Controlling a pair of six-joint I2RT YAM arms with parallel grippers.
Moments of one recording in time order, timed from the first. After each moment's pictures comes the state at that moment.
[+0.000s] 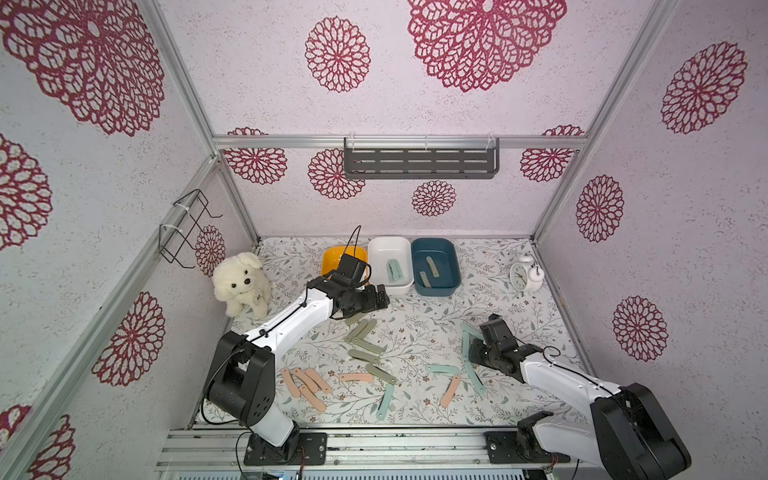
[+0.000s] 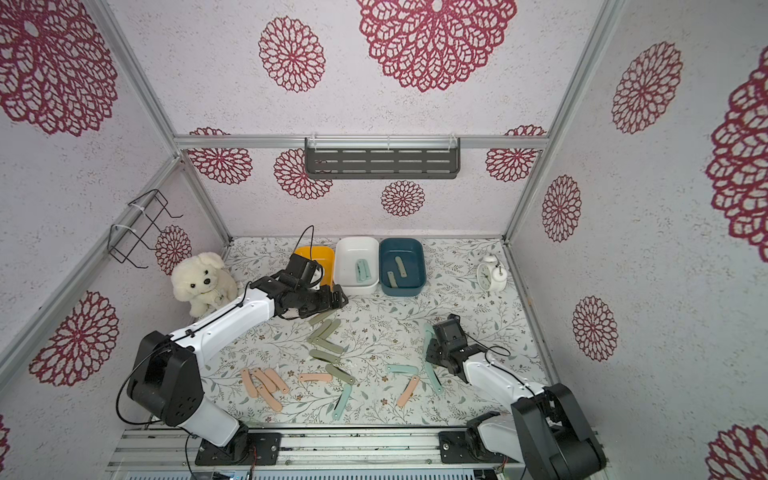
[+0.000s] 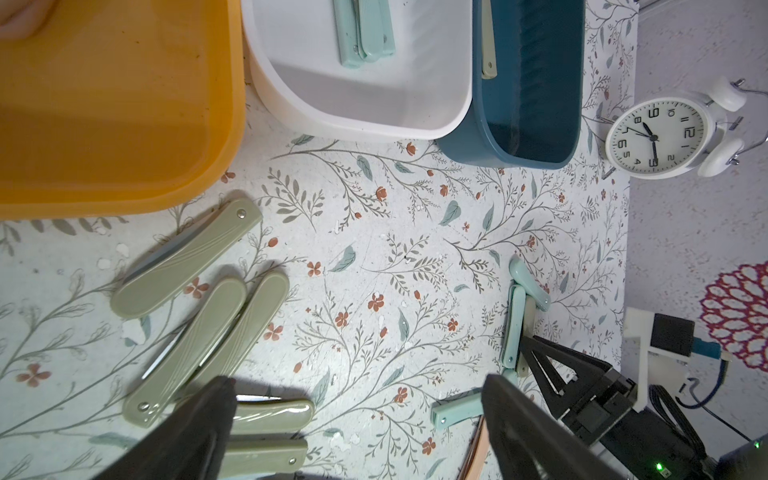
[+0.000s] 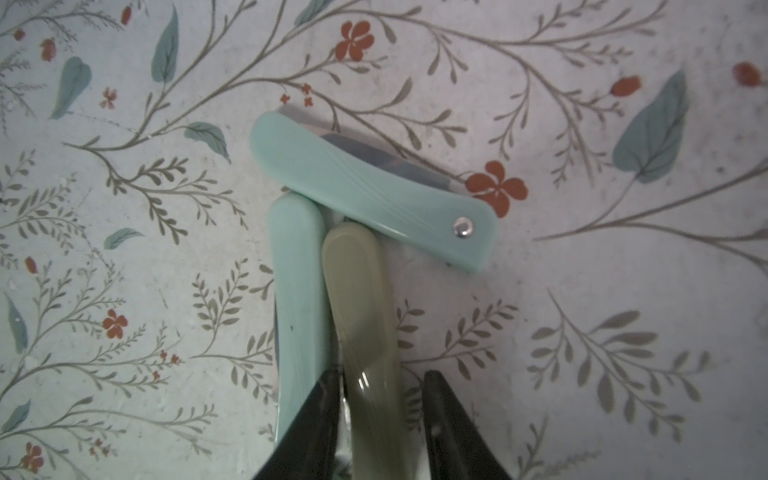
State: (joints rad) left arm -0.48 1.62 1.23 -0.59 0.21 -0.61; right arm 0.40 1.22 0.45 -0.29 0.11 0.63
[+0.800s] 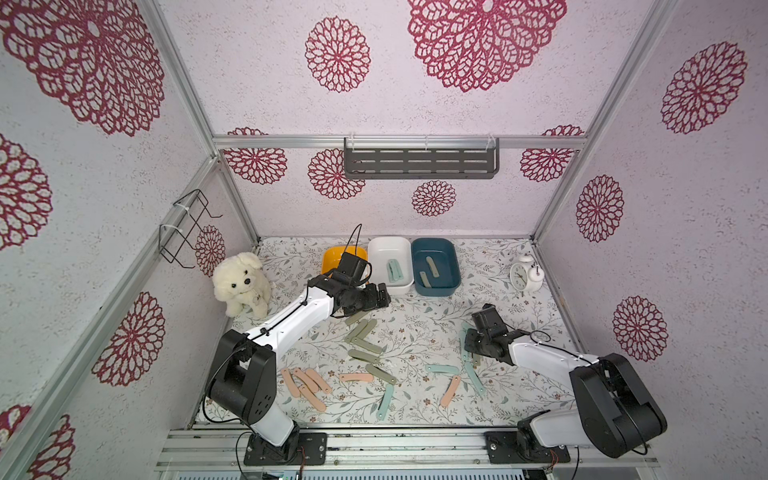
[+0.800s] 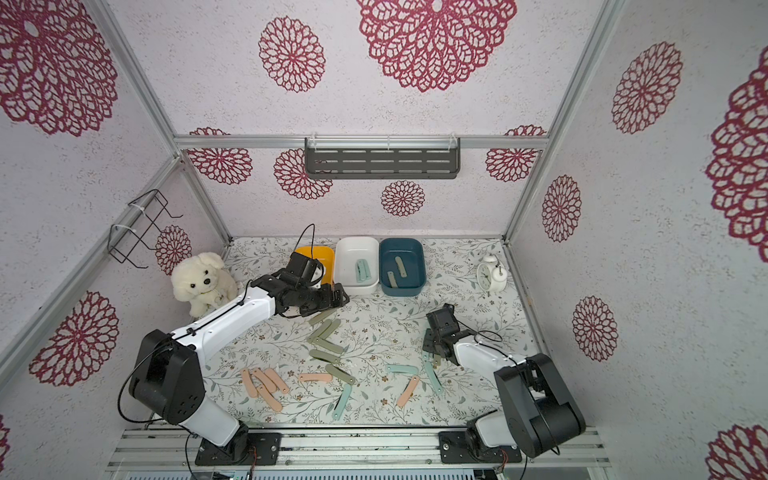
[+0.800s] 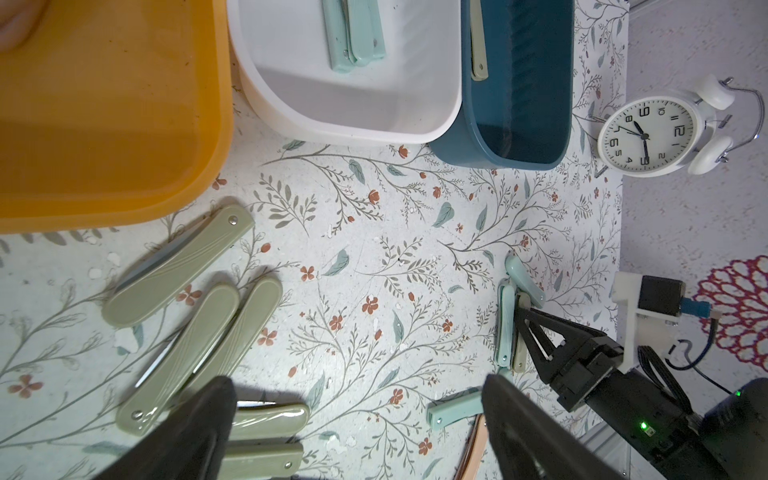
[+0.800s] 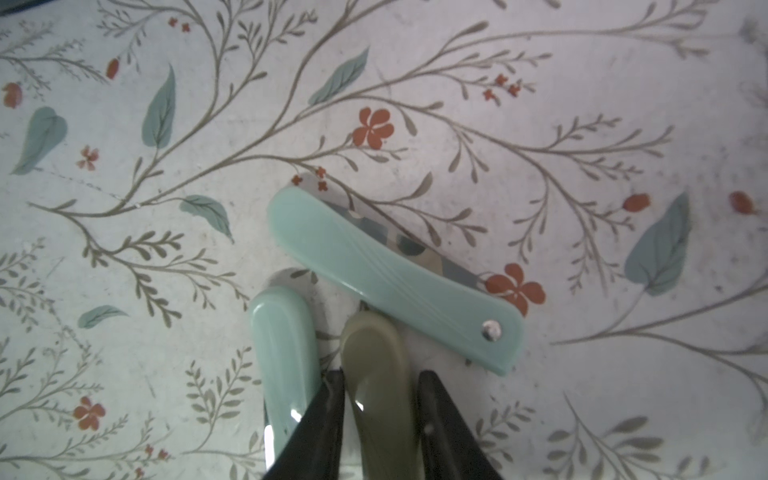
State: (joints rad) left arm -0.47 1.62 1.24 -0.60 0.22 -0.60; right arm 0.39 1.39 0.56 -0.26 0.16 0.58
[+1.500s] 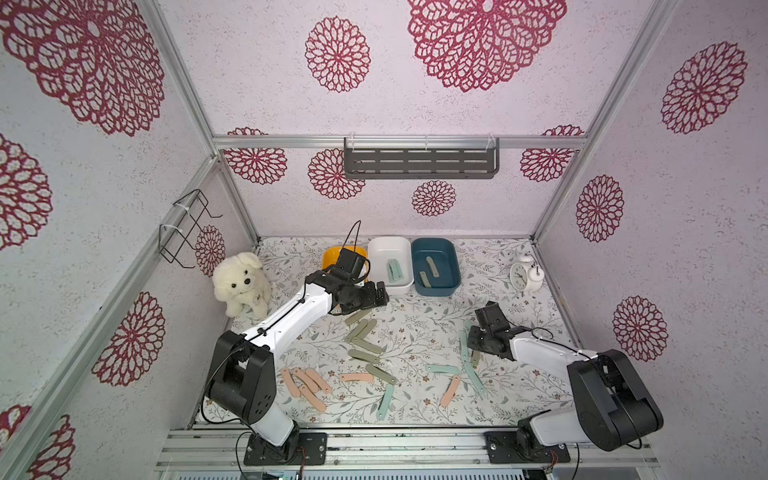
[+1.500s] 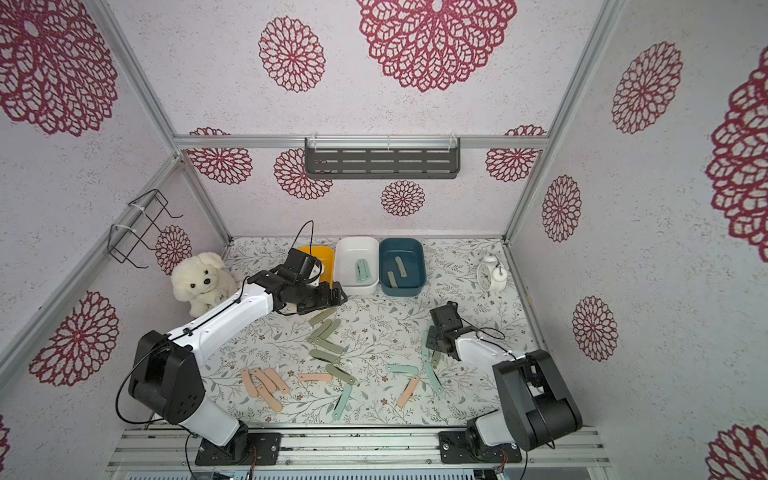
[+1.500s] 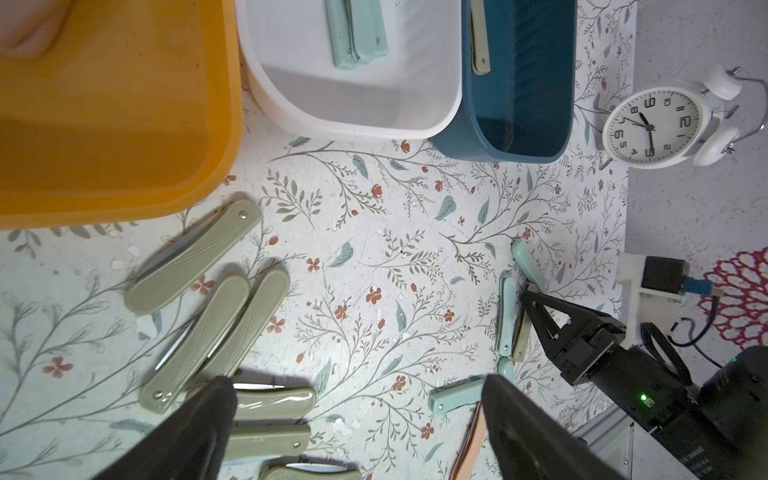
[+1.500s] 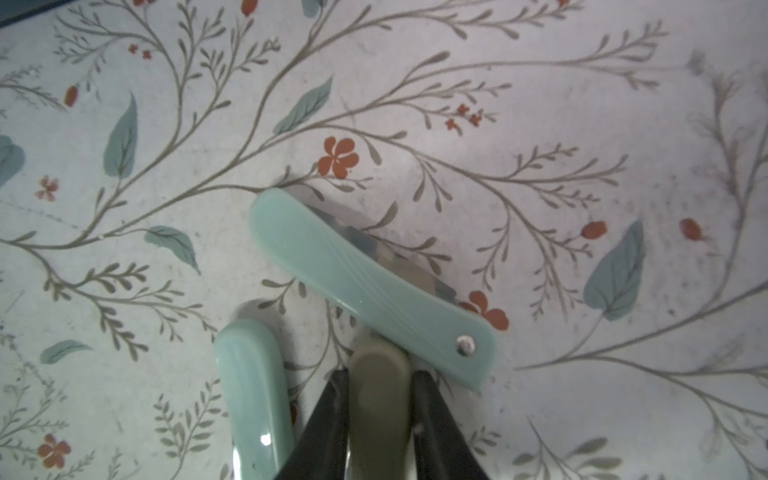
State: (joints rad) left arm -0.46 1.62 1.30 -0.70 0.23 -0.57; right arm 0.34 1.41 0.59 -0.27 0.17 0.54
